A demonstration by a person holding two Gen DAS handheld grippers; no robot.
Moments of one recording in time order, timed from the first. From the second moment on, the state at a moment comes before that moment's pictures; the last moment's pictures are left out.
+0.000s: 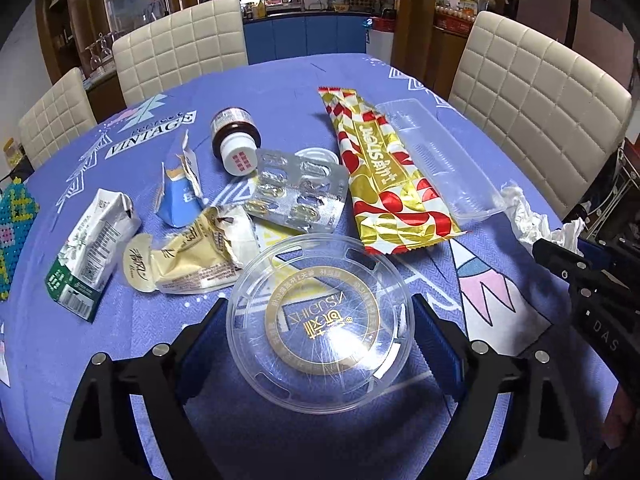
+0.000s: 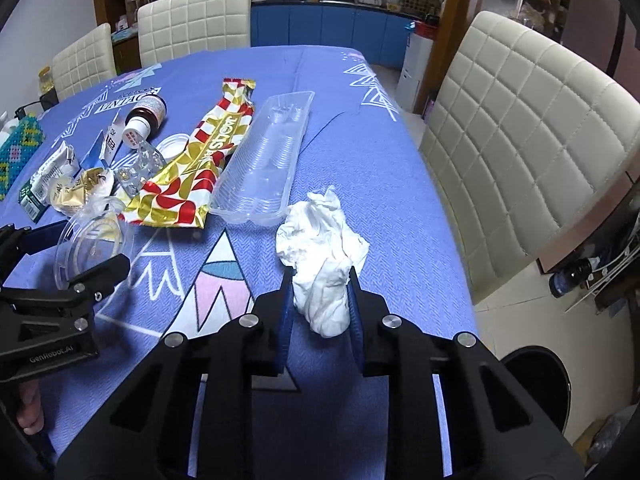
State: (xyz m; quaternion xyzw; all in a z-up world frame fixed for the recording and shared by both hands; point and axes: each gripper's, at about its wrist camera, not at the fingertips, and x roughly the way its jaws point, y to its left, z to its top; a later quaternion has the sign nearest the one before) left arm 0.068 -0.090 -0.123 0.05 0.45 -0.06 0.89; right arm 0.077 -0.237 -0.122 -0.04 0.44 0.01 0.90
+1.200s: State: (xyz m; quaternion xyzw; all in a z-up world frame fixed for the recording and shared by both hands) left arm 0.037 -0.121 -0.063 0.10 0.38 -0.12 0.91; right arm 0.031 -0.231 -0.069 -0.05 0.42 -0.01 0.91
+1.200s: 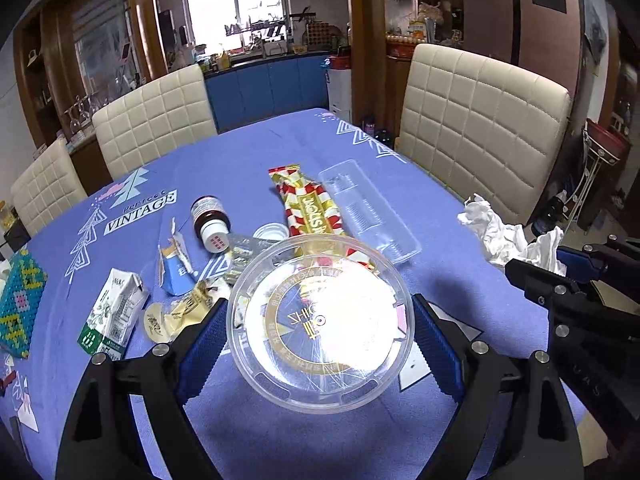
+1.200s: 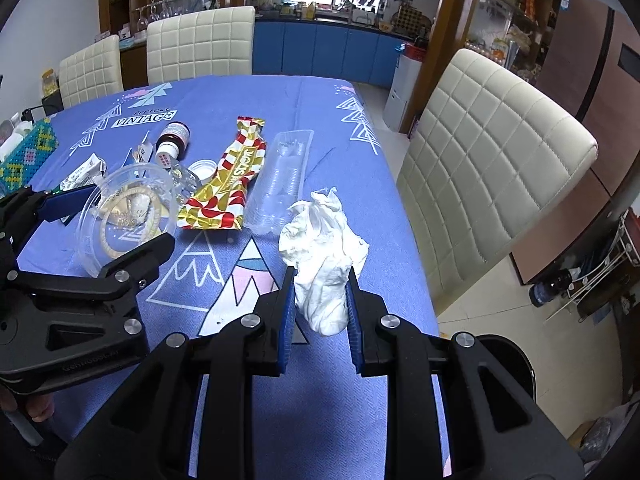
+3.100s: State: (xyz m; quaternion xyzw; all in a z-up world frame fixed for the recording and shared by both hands) left arm -0.015 -0.382 -0.087 0.22 0.34 -0.26 0.88; right arm -0.074 -0.485 -0.121 0.08 0.36 -0.23 0.90
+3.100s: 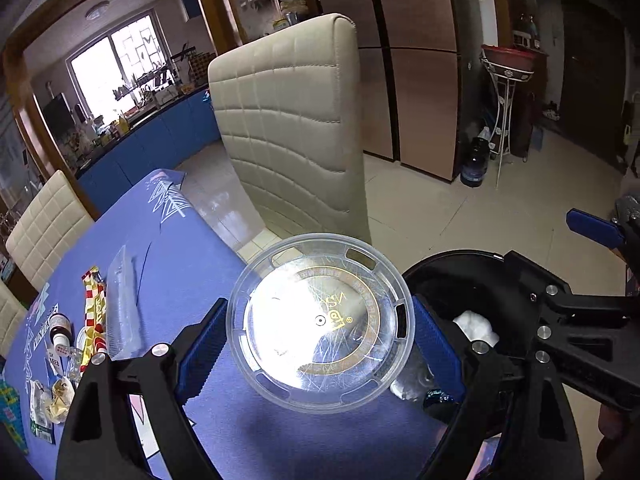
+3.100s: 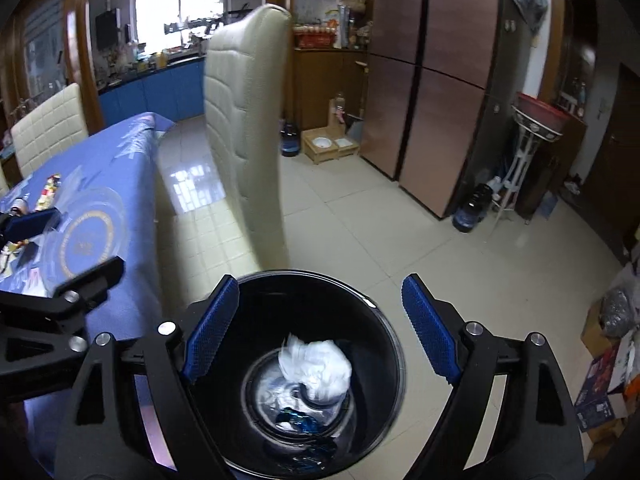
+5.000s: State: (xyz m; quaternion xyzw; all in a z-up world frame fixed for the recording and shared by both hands) left arm -0.022 -0.391 -0.082 0.18 0.36 -0.31 0.86; right arm -0.084 -0.507 -0.115 0.07 0.37 -0.27 0.88
